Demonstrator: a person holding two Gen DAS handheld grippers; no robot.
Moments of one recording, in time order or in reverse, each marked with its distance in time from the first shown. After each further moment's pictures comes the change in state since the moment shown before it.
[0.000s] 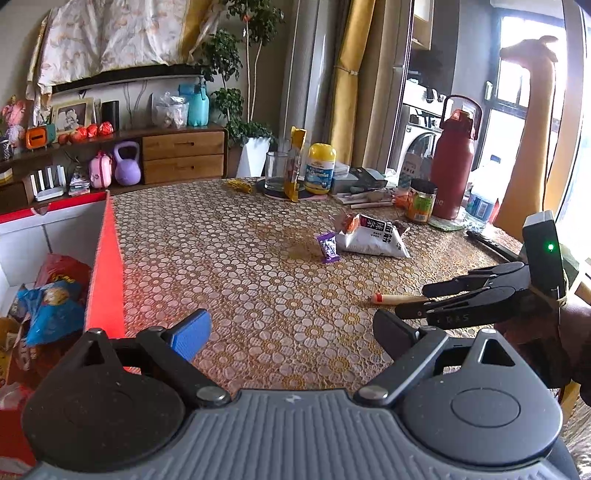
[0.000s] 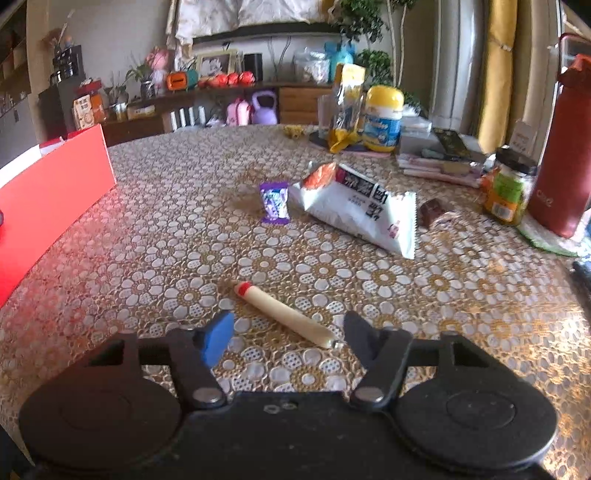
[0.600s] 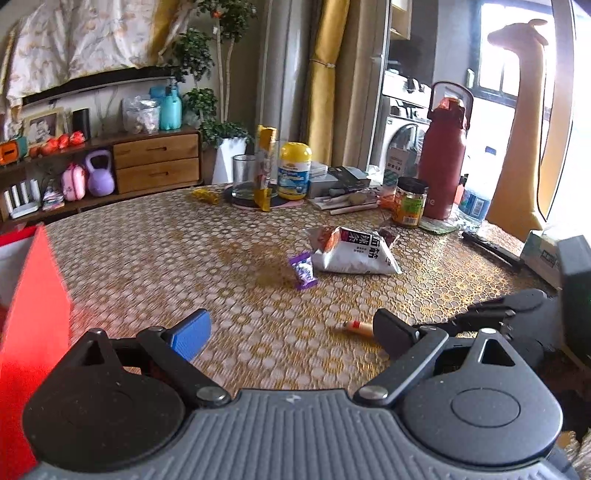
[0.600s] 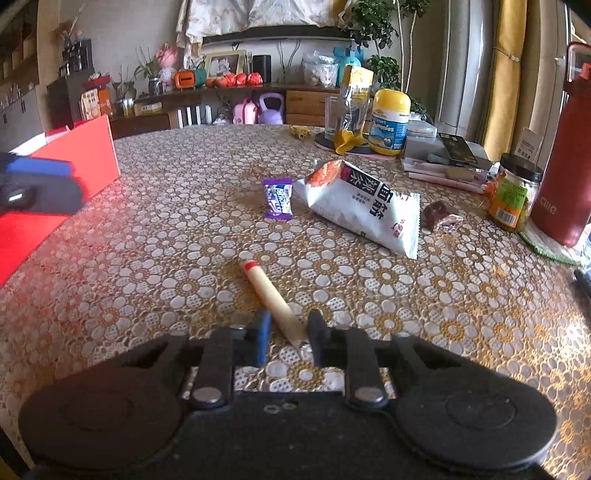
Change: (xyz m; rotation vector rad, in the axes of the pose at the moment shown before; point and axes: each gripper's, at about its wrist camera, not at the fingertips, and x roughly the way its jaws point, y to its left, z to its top) left arm 0.070 -0.025 0.033 0.065 0.016 -0.052; right arm -0.004 0.001 -0.010 -0.040 -0.030 -0.002
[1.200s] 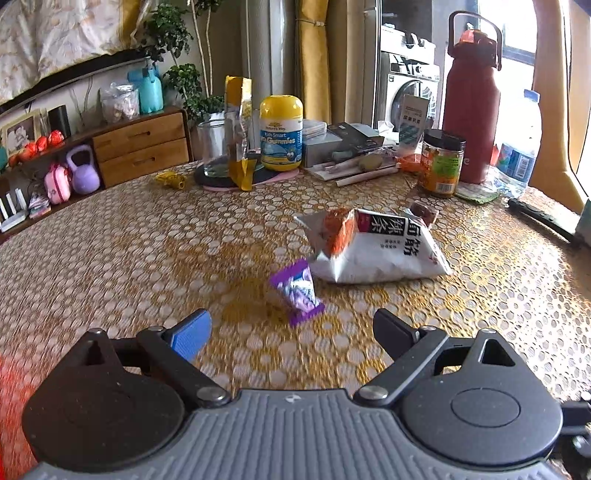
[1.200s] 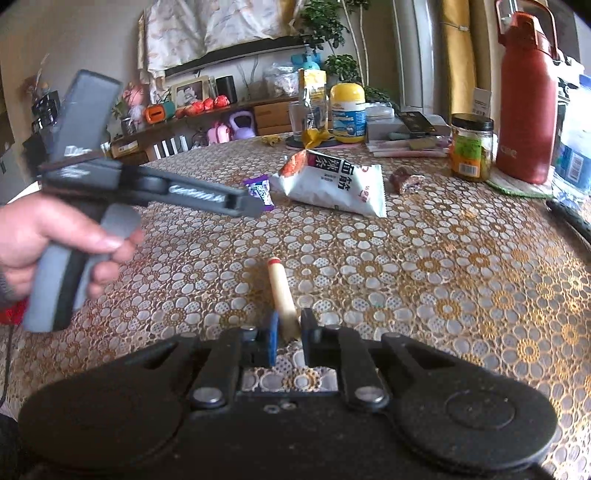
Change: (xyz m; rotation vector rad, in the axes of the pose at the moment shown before) left arm 0.139 -0.018 0.021 0.088 0.096 0.039; right arm -0.029 -0.008 -0.028 0.196 -0.046 -0.008
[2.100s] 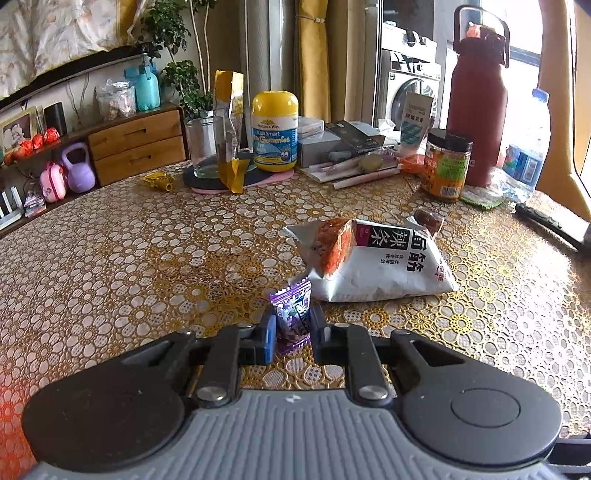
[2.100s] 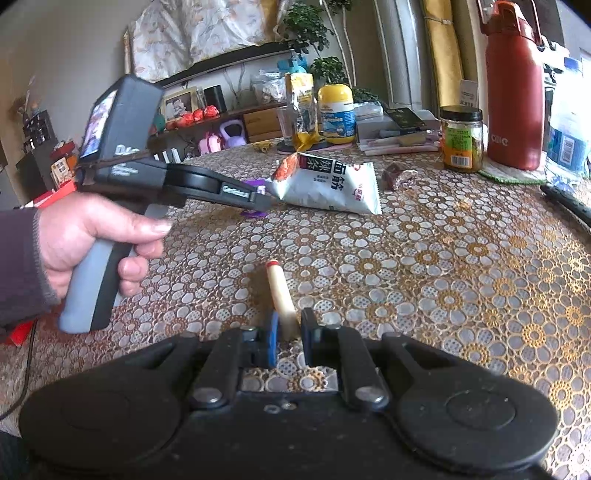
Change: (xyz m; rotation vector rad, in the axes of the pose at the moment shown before) left arm 0.018 -0.006 0.010 -0.018 0.006 -0.005; right arm 0.001 0.000 -0.002 0.063 -0.021 -0.007
